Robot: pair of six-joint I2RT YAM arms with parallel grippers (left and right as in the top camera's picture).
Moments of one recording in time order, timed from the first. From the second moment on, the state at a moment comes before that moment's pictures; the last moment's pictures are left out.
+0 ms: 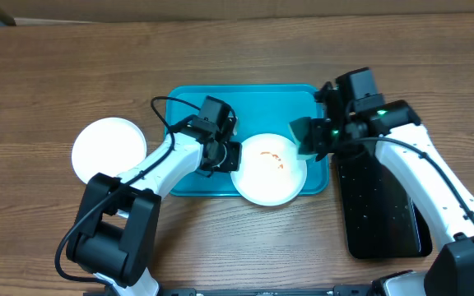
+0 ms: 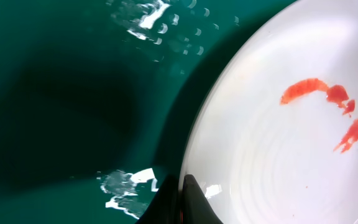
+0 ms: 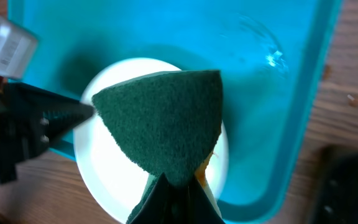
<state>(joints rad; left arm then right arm) -0.42 1.82 1.08 -0.57 0.24 -0.28 0.30 1.58 1.23 -0.85 -0.32 0.21</state>
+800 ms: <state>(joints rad) -0.46 1.82 1.08 -0.57 0.24 -0.30 0.50 1.85 1.23 -0.74 -0.31 0.30</state>
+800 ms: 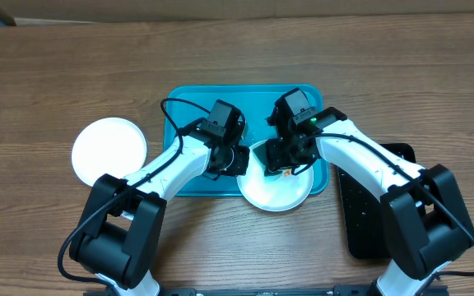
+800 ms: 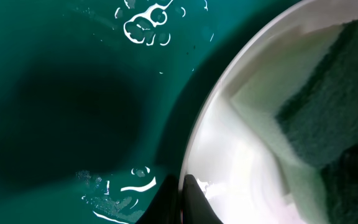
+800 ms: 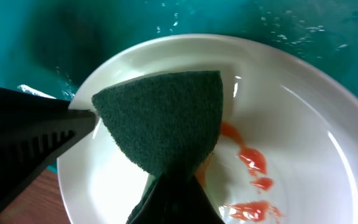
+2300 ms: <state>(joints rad) -0.46 1.82 1.08 -0.58 0.24 -0.39 0.35 1.89 1.27 -1.04 -0.32 0.35</state>
